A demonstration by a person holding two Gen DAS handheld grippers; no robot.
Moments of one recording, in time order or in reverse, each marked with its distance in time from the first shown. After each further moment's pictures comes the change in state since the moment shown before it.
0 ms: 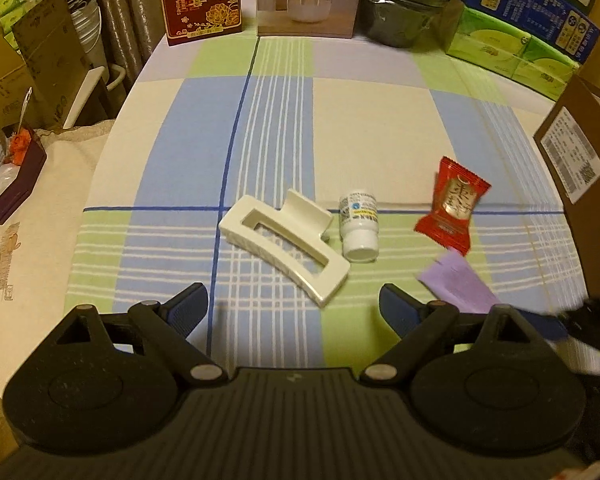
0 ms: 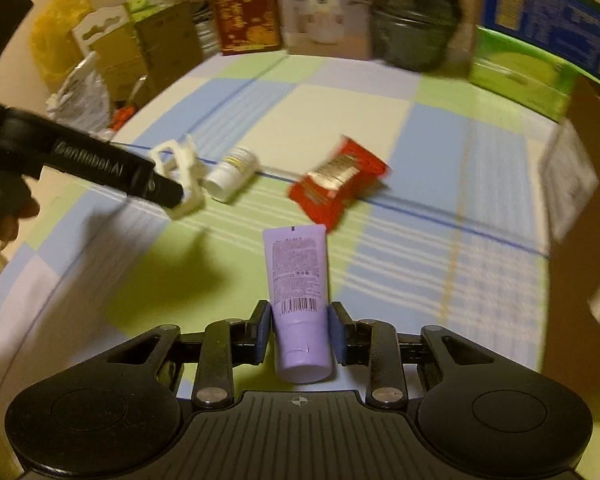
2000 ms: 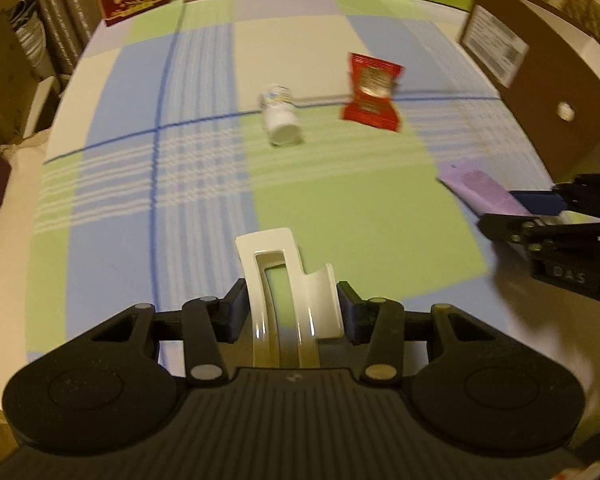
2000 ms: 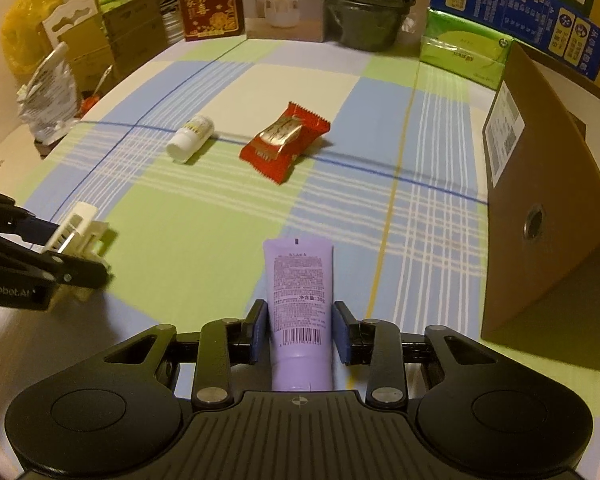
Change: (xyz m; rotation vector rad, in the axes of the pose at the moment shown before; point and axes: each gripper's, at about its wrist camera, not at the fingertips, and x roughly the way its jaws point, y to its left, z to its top) left arm -0.018 -0.030 -0.075 0.189 0.068 -0.098; right arm -0.024 -0.007 -0.032 0.010 0.029 -0.089
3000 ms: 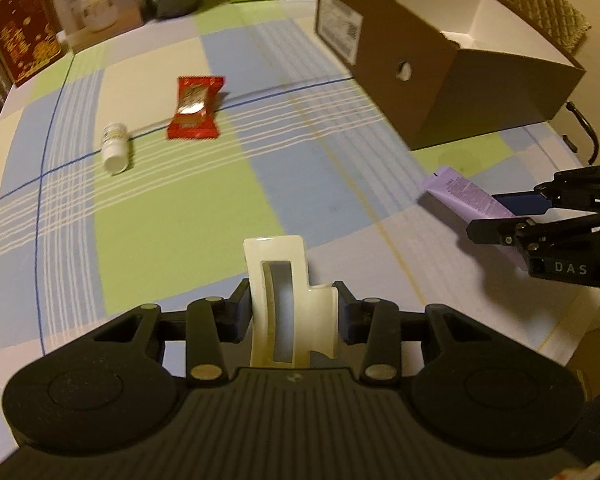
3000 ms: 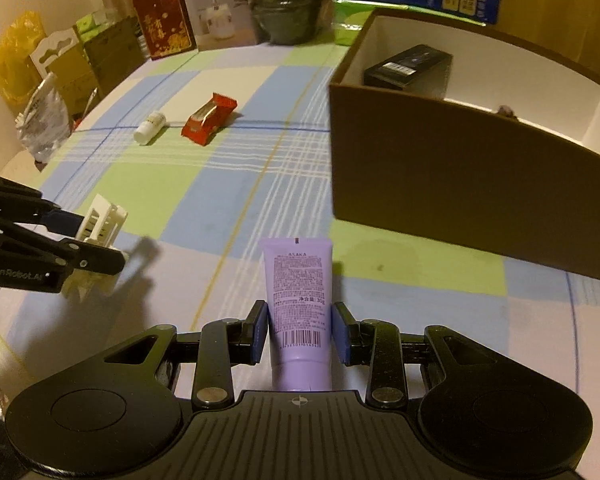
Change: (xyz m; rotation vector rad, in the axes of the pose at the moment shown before) left arm -0.032 -0.118 -0.011 0.167 -0.034 -0.099; right arm -0.096 -0.086 -0.076 0.121 -0.018 0.017
